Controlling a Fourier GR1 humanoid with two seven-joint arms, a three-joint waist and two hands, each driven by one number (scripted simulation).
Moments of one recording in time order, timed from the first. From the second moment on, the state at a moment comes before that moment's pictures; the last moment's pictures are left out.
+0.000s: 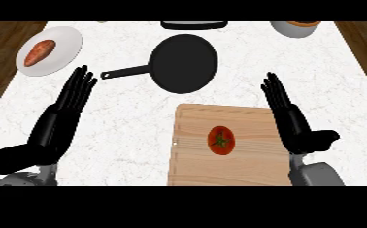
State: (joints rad) left arm -0.07 0.46 -0.25 -1.67 0.37 0.15 -0.19; right arm -0.12 -0.20 0.17 -1.41 -0.21 -0.05 -0.22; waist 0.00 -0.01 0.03
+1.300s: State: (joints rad) left arm -0.06 0.61 -0.15 -1.34 0.24 0.32 0.19; right arm 0.37 -0.02 0.50 -1.77 0.47 -0.99 -0.36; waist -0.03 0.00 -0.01
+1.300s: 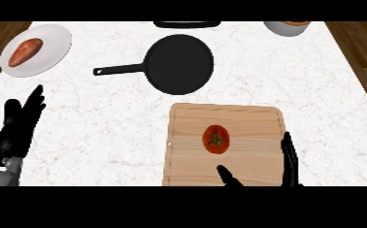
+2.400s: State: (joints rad) left arm -0.12 0.61 -0.17 -1.33 0.22 0.29 0.20; right arm 0.60 0.00 0.50 -1.88 1.32 -0.41 0.52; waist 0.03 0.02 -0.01
